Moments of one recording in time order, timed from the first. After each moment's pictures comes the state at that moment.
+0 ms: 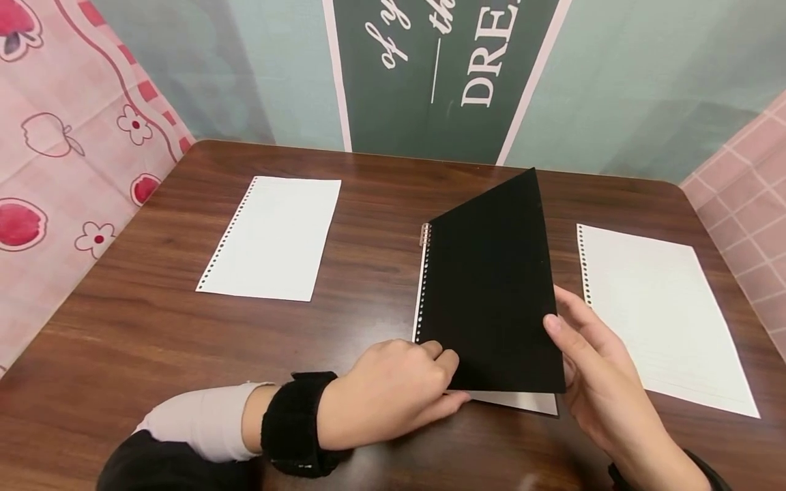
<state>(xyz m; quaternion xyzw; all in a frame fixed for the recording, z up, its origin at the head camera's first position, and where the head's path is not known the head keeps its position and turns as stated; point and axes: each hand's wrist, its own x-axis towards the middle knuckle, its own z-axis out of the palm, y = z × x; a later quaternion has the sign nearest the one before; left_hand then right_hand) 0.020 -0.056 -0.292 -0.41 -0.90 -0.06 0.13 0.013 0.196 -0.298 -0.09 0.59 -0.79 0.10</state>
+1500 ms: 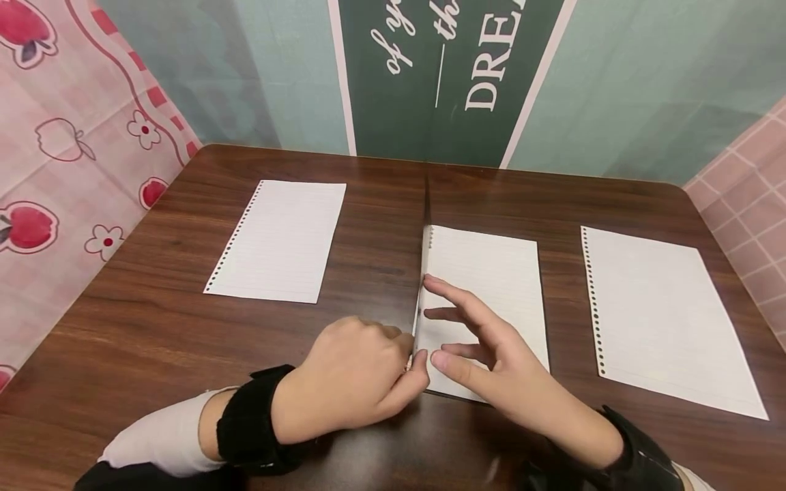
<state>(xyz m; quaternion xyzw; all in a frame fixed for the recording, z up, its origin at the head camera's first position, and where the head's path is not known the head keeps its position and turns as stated) 0.016 -0.096 -0.272 -0.37 -0.90 -0.10 0.22 0.006 0.114 -0.273 -0.28 0.75 -0.58 0.11</state>
